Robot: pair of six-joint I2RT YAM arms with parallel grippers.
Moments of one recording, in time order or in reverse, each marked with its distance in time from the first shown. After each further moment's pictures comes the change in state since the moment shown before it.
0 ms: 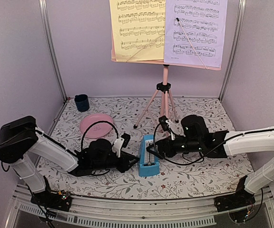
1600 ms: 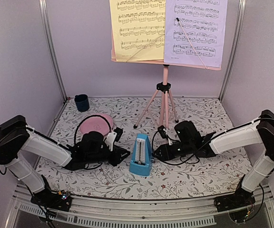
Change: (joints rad) left arm 0.133 -0.091 -0.026 -0.098 0.057 0.114; right arm -0.103 0.219 -0.020 0.055 -0.087 0.029
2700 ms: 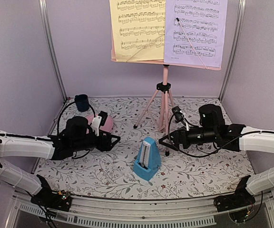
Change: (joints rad) left arm 0.154 -0.279 0.074 -0.322 -0.021 0.040; right arm -0.066 -0.372 0.036 -0.199 -0.133 -0.088
